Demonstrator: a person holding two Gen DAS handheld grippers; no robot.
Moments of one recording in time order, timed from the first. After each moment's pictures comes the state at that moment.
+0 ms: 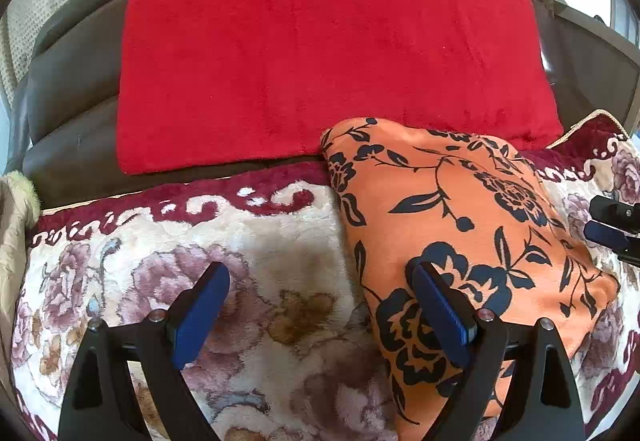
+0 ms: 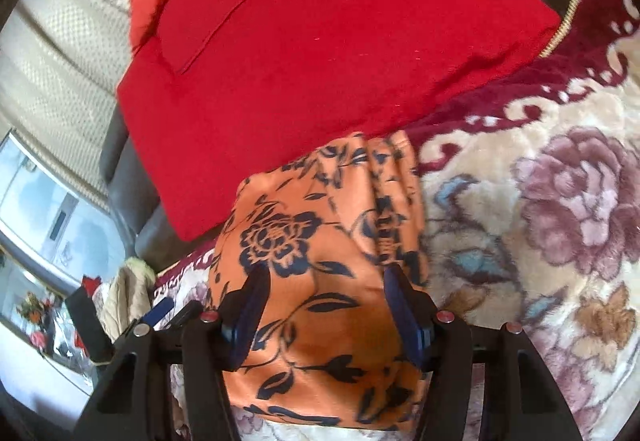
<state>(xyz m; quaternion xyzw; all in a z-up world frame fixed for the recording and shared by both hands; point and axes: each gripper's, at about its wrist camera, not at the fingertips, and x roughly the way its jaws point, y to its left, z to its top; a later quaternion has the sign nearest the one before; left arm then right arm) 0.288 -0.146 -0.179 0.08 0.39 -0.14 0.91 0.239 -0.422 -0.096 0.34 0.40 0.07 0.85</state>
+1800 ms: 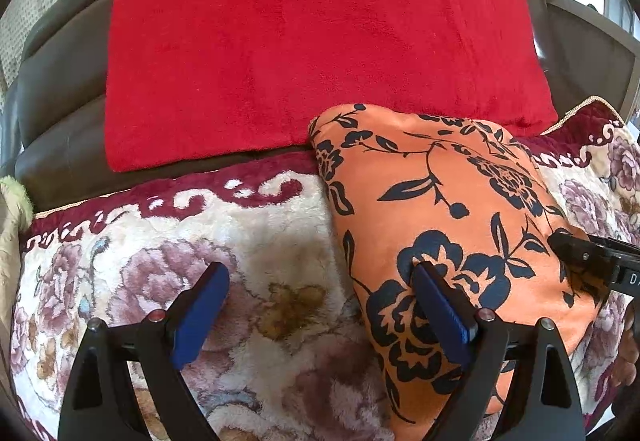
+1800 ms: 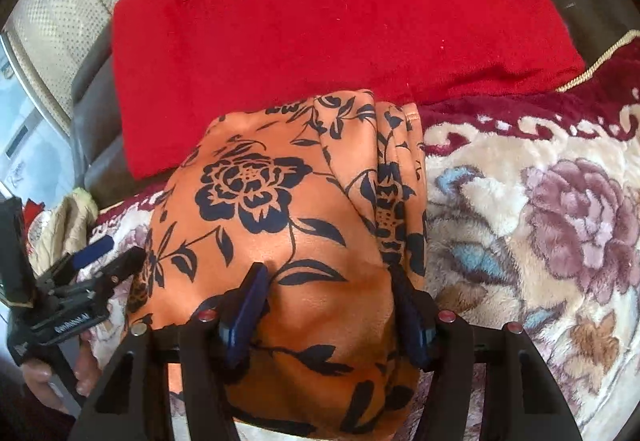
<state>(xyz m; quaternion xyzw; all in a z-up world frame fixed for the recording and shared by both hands) 0.290 -0.152 -0.189 0.09 0.40 -0.15 0.90 0.252 -0.381 -0.119 0.19 0.45 0.05 0.87</state>
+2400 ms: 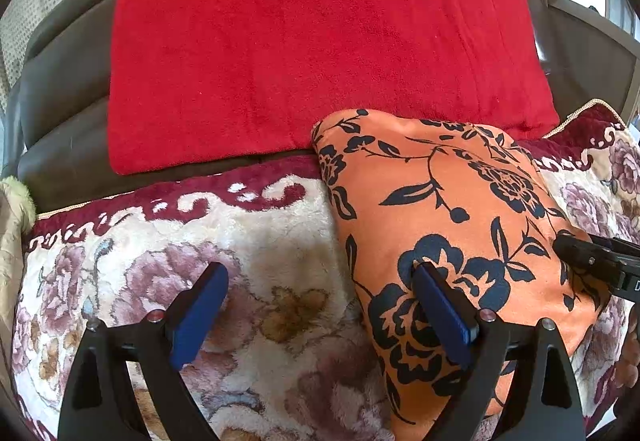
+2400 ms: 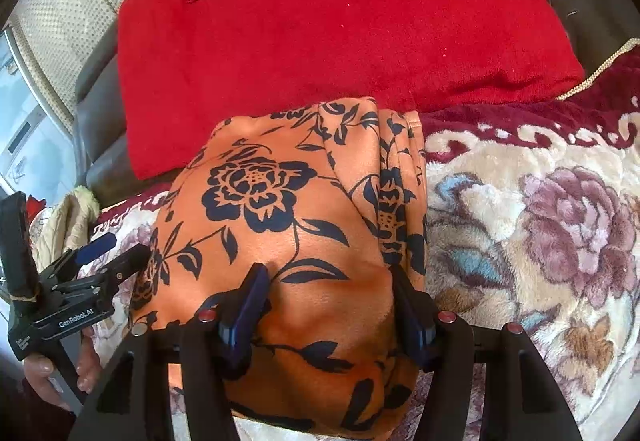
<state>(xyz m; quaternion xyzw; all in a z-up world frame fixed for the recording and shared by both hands) 0.290 -0.152 -0.185 0.09 0.40 -0.14 0.90 0.247 -0.379 -0.111 0.17 0.44 0.05 0.88</state>
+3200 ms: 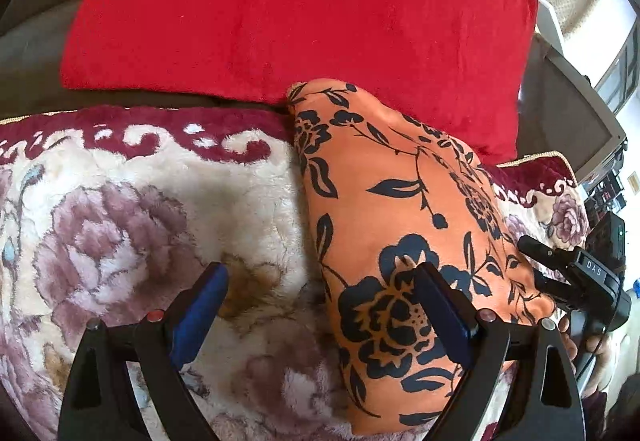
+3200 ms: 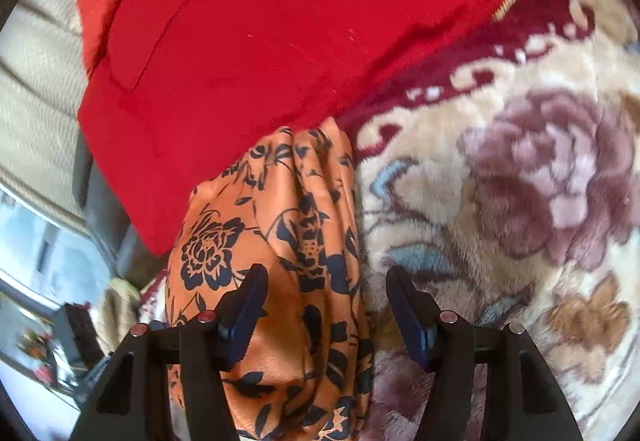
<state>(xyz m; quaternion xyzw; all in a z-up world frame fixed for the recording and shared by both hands) 0.314 -0.121 -0.199 -0.07 0.49 -0.23 0.84 0.245 -0.456 -0.132 0.37 0.43 0.02 0.82</state>
